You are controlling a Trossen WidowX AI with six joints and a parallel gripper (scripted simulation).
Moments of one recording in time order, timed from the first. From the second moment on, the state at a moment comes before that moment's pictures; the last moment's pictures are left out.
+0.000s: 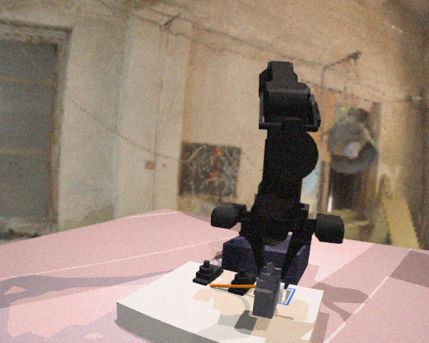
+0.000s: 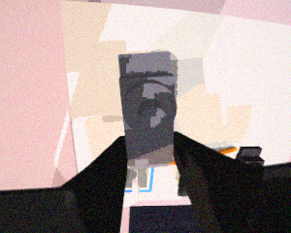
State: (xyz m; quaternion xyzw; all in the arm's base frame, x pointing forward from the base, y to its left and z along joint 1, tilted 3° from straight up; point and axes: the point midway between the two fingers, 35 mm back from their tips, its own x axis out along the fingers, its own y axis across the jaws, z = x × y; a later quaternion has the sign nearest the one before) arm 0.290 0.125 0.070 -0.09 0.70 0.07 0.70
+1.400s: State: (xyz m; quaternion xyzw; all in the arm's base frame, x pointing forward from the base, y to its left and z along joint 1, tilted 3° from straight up) arm 0.184 0.114 0.069 -0.05 0.71 0.03 0.70
